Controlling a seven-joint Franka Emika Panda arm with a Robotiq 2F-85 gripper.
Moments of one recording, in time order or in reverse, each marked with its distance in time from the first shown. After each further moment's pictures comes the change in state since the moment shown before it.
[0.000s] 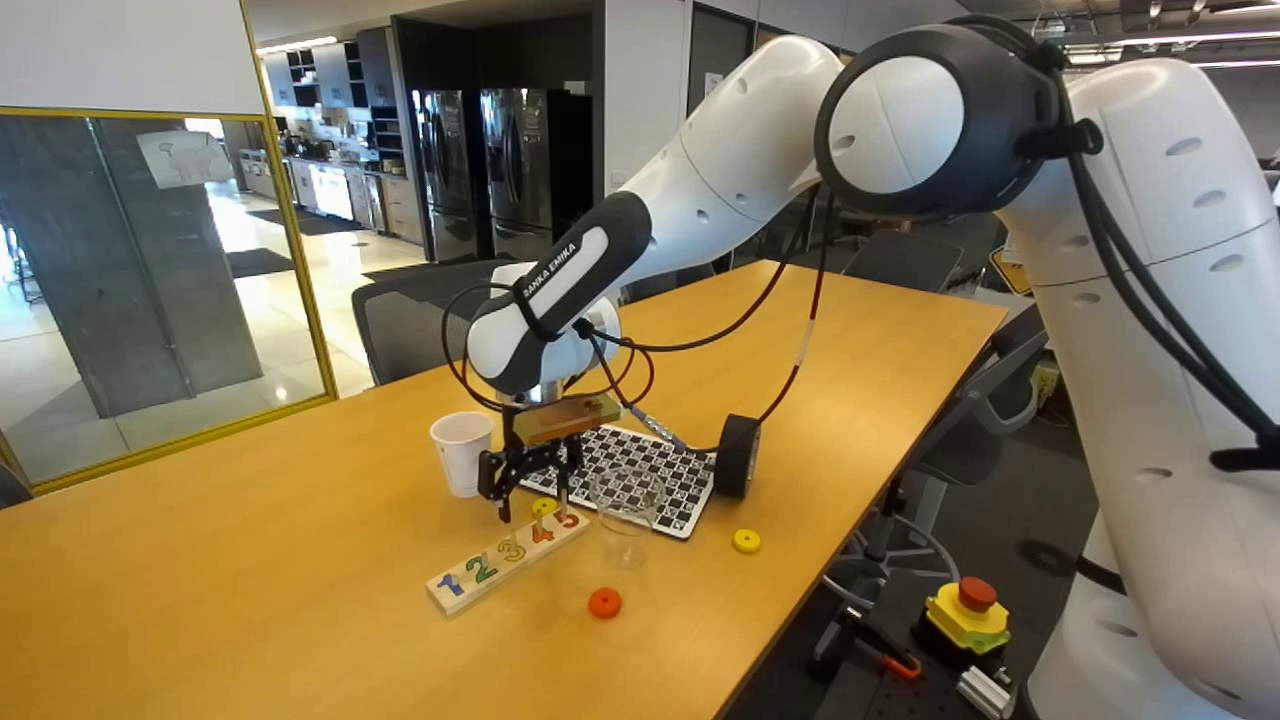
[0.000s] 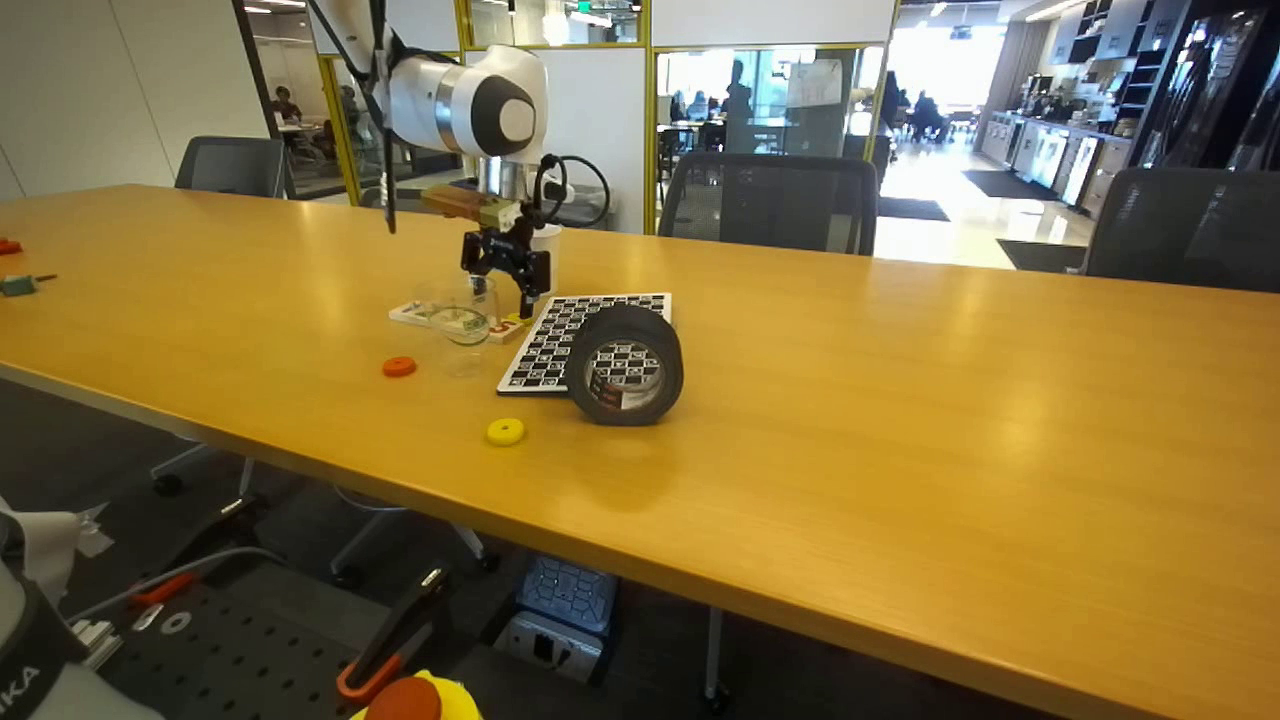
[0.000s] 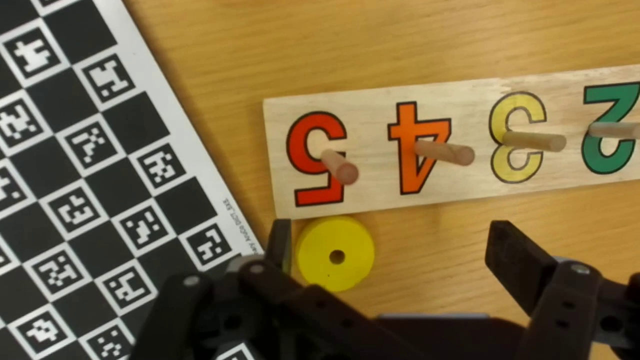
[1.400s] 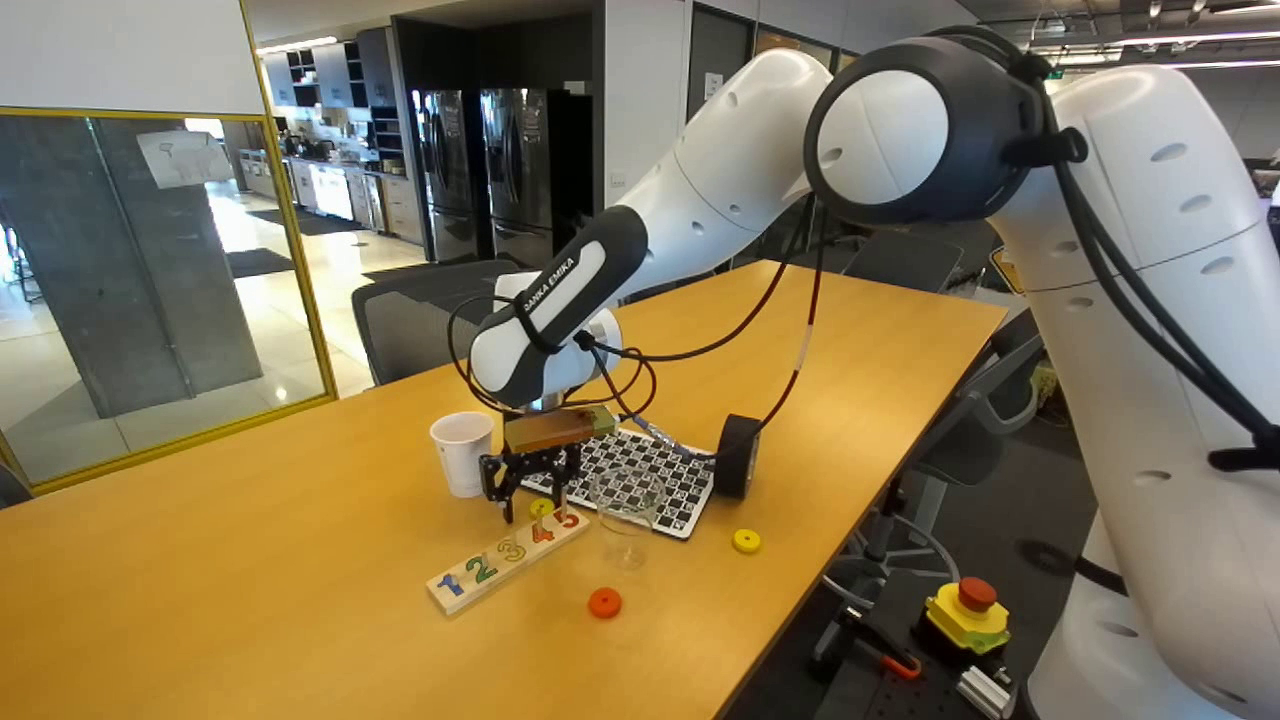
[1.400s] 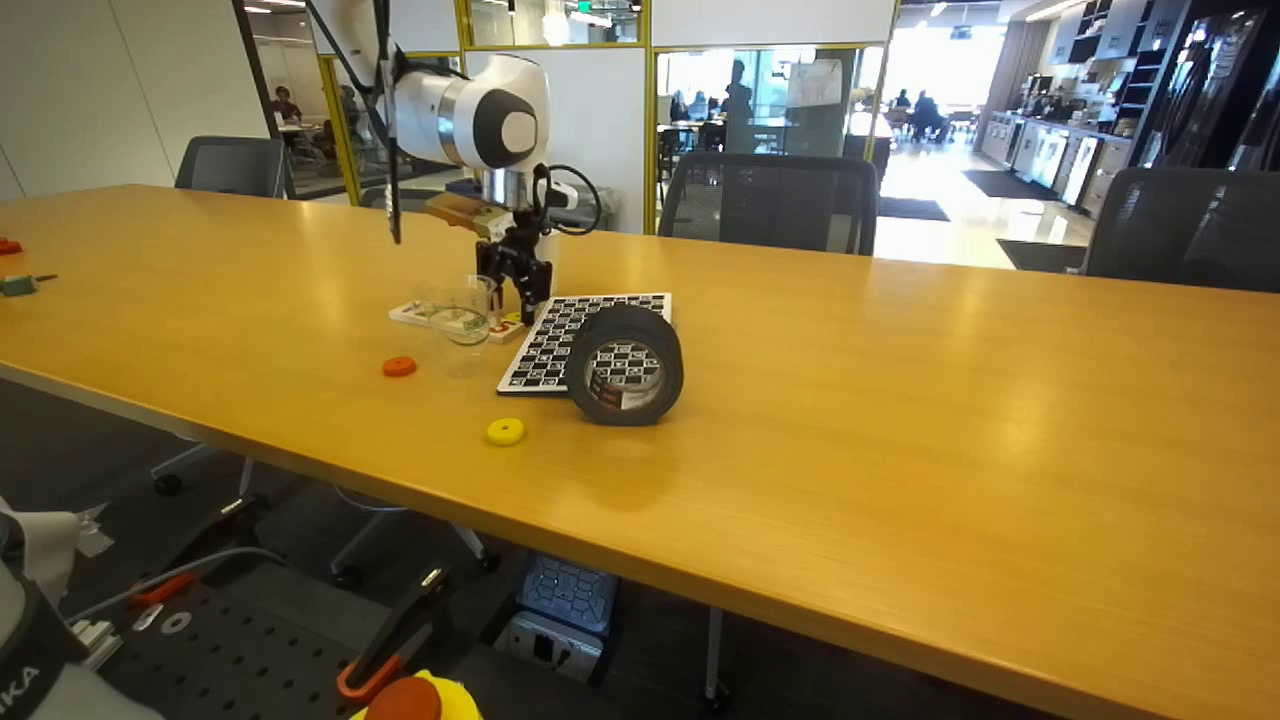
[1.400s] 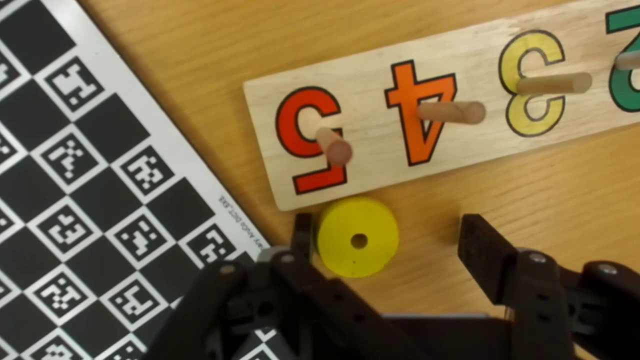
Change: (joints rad) arm 0.015 0.022 -0.022 -0.005 0.000 0.075 0.135
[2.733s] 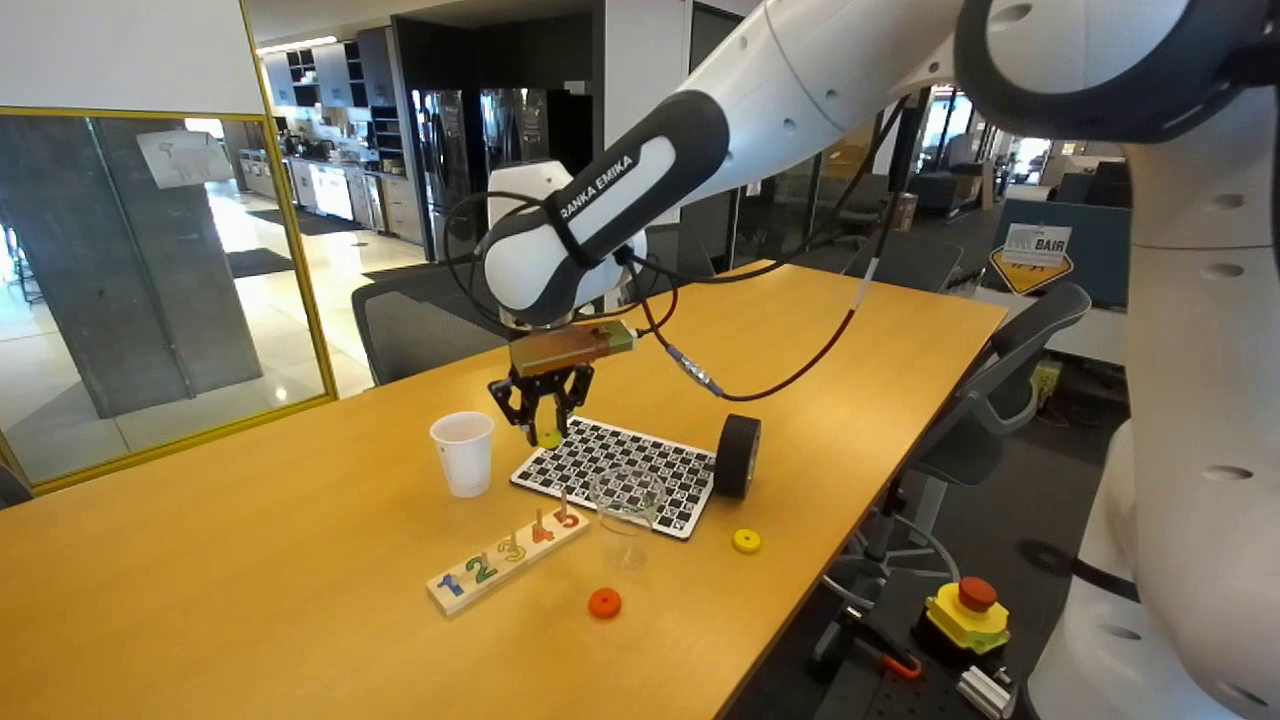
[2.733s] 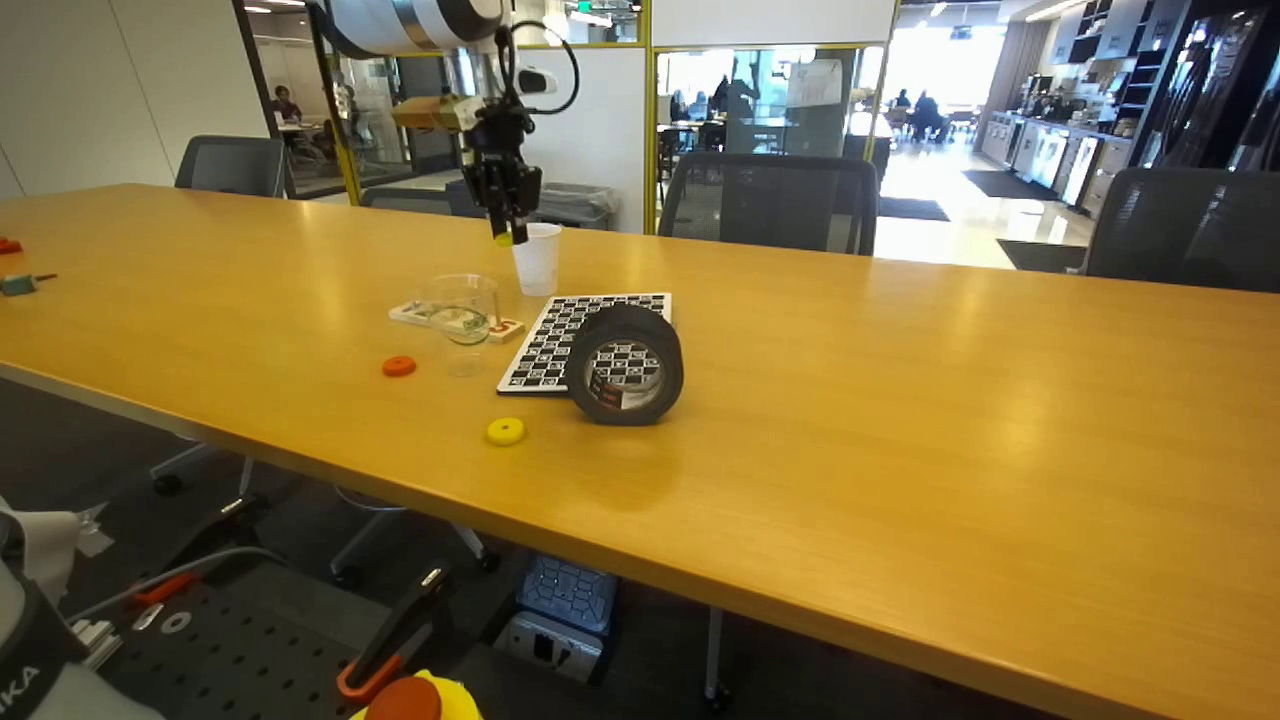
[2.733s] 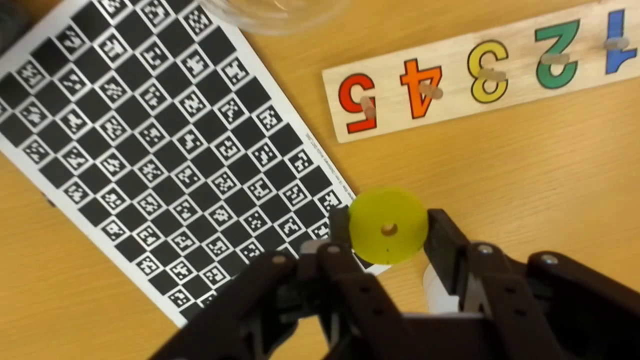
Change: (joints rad) arm 0.089 -0.303 -0.078 -0.114 -0.183 -0.112 0.145
